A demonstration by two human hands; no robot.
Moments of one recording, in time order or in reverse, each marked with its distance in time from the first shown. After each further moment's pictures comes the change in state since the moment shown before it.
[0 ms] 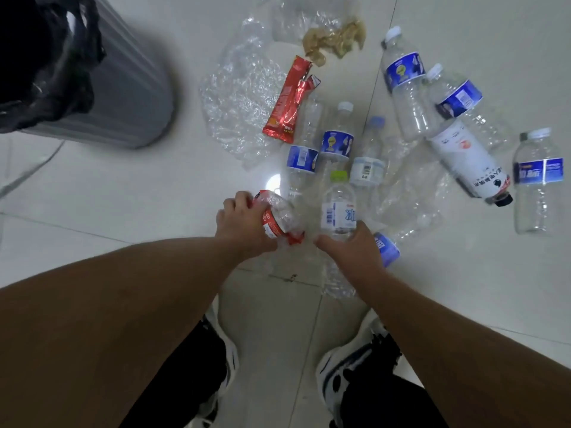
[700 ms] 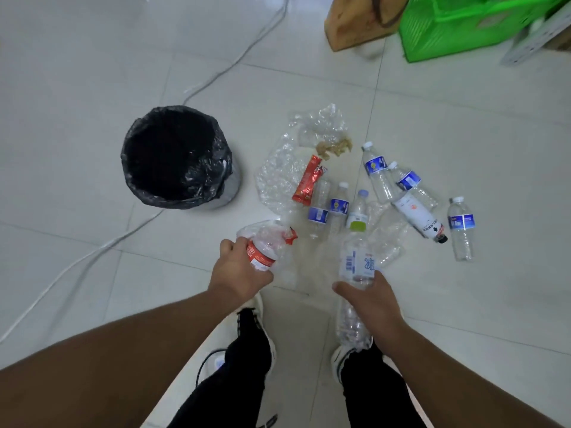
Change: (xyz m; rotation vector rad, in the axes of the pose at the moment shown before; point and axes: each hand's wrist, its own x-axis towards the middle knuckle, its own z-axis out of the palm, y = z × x) left_hand -0.226 -0.036 -0.228 -0.544 0.093 -0.197; right_hand -0.242 -0.139 -0.069 0.016 0.061 0.034
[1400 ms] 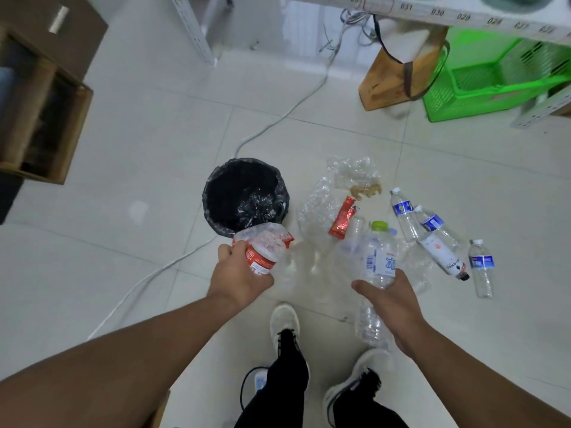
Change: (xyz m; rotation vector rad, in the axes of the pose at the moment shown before) left_hand -0.039 -0.028 -0.178 -0.038 0.132 0.004; right_hand -0.085 -0.129 0.029 0.099 -0.035 -0.115
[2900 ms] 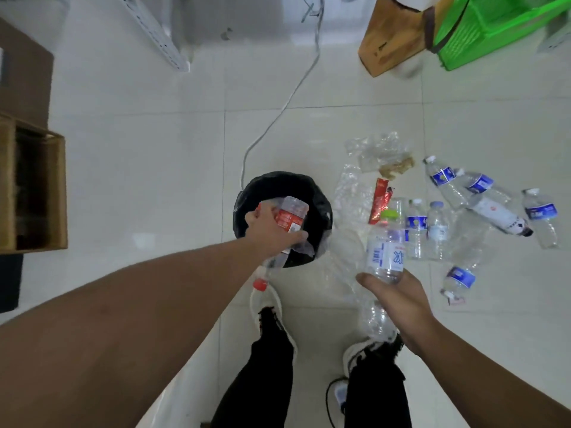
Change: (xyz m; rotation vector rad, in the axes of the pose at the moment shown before) left_hand 0.239 -0.008 -0.062 0.166 -0.260 0.046; right_hand 0.016 -0.044 0.181 0.169 0.092 0.154
